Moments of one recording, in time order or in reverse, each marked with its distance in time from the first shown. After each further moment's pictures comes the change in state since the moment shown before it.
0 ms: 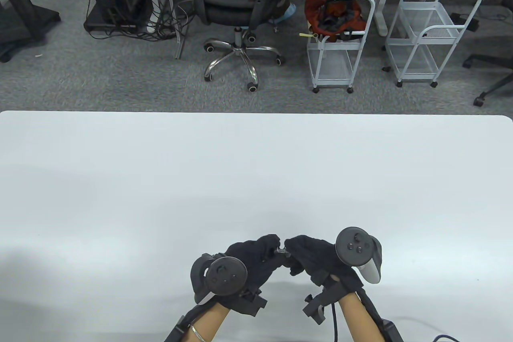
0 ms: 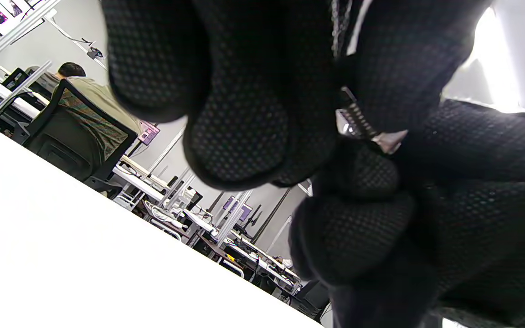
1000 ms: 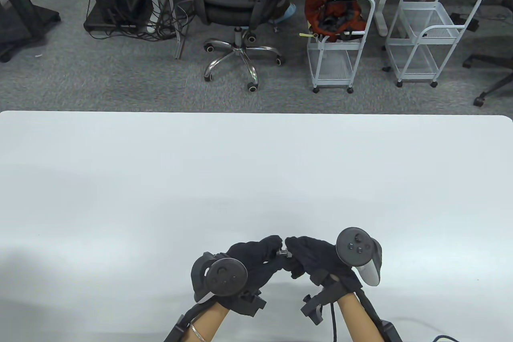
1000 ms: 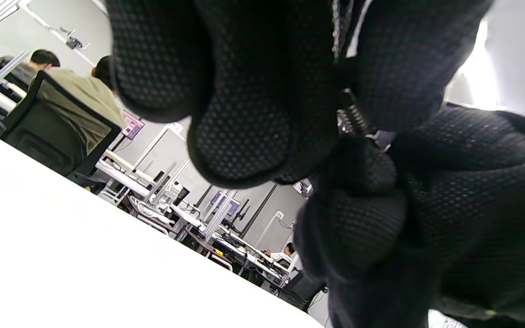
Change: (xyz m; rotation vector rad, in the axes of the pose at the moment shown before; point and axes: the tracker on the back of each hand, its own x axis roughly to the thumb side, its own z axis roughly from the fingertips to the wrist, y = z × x) left_hand -0.002 -0.002 0.000 -0.027 -0.035 0.037; right_hand -0.004 0.001 0.001 -0.039 0.046 -0.028
